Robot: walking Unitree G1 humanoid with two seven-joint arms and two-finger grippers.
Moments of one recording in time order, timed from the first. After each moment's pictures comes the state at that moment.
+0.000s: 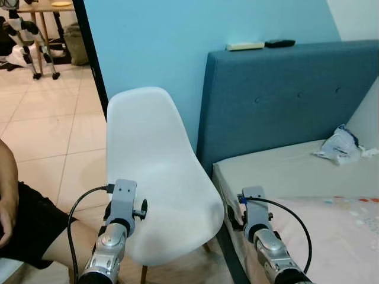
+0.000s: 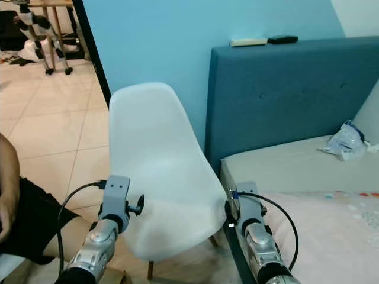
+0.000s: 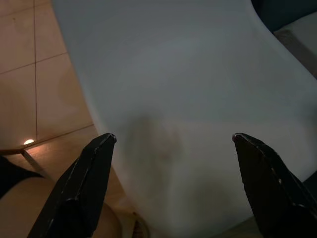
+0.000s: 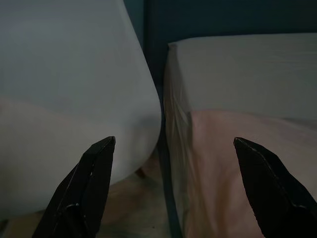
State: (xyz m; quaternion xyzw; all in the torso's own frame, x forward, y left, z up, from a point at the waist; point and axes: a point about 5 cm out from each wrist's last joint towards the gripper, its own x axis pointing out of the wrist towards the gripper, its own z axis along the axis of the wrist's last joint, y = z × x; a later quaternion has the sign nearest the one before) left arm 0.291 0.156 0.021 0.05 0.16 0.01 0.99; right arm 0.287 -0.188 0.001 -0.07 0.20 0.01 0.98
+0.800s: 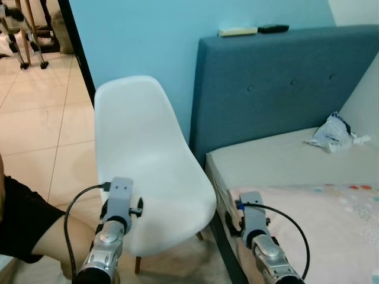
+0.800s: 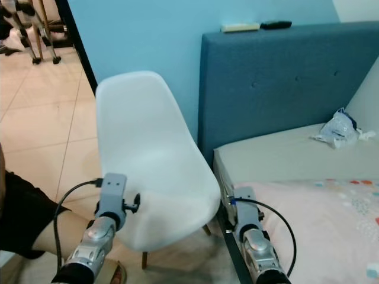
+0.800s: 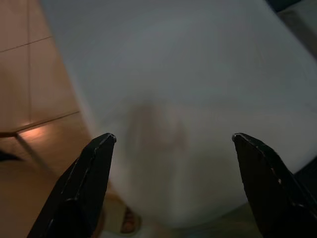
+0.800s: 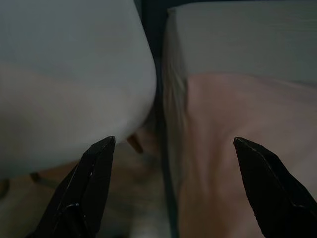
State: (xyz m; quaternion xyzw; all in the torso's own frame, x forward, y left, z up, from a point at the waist) left arm 0.294 0.164 0.022 0.05 0.16 0.03 0.99; right arm 0.275 -0.182 -0.008 -0.07 0.21 0.03 0.97
